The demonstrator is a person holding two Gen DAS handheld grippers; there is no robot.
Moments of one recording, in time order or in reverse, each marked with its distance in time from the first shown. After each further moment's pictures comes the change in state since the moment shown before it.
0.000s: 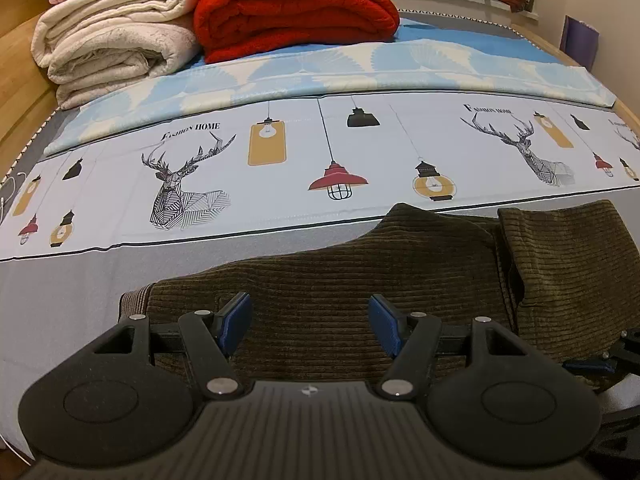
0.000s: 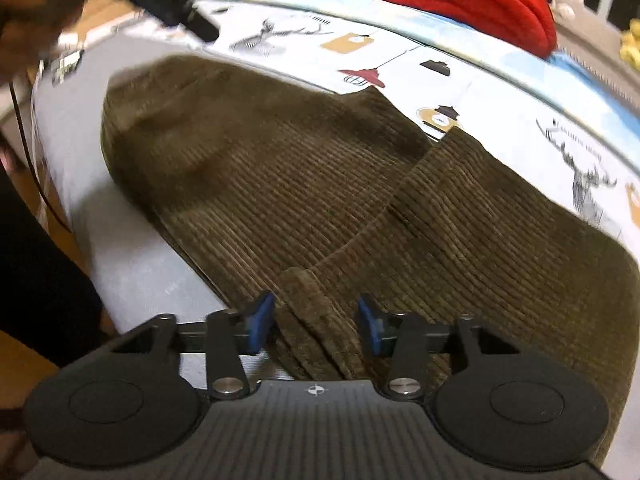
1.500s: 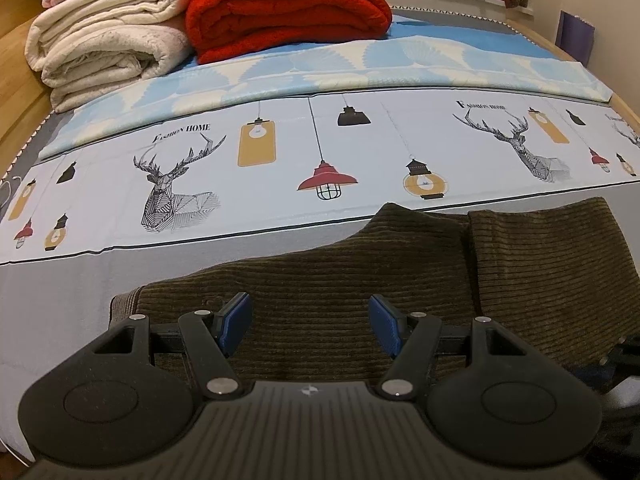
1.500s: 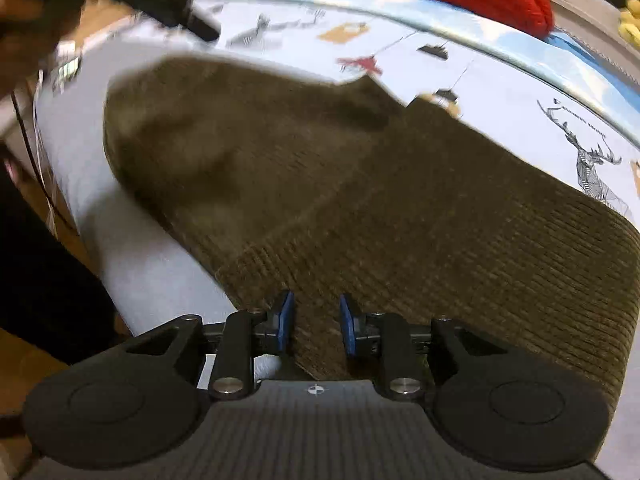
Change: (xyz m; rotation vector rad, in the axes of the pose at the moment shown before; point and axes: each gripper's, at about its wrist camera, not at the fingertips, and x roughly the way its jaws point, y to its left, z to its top) left arm 0.003 -0.012 0.002 0.016 0.005 -0.007; right arm -0.008 -0.010 -0.001 0.090 -0.001 0.030
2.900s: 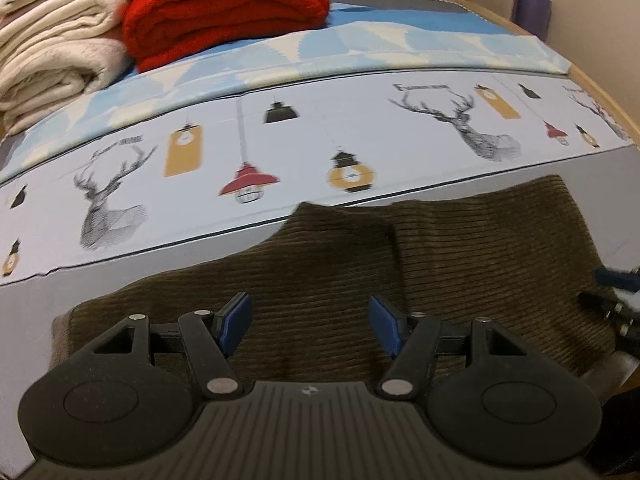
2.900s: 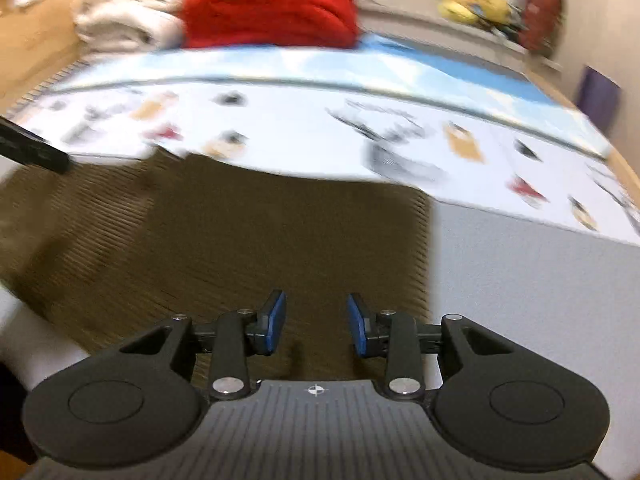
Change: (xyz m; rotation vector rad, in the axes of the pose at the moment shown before) left arm 0.009 -0.057 0.004 0.078 0.022 -0.090; right arm -0.052 -0.062 -0.025 0.188 -0.167 -0.306
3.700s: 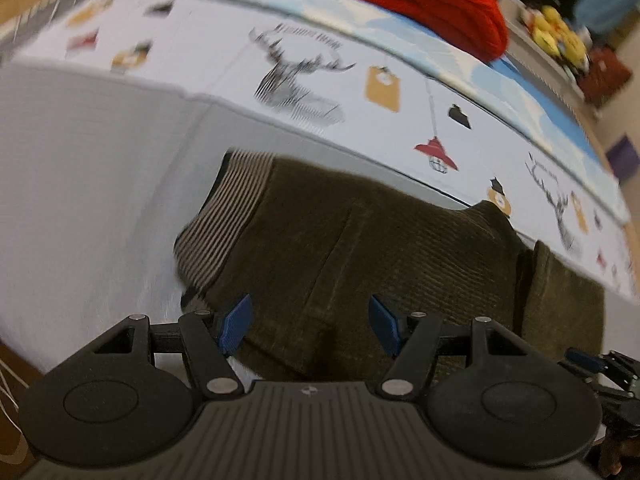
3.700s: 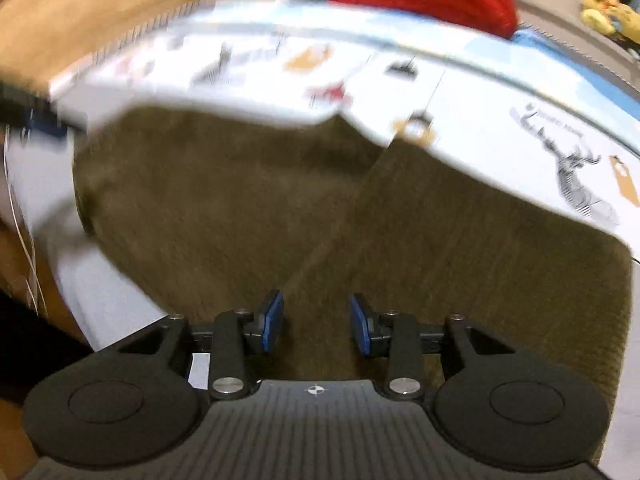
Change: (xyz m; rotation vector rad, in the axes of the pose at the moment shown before) left arm -0.024 0.223 -0.110 -0.590 0.107 -0.080; right arm 0.036 0.093 0.044 -0.116 0.096 0.213
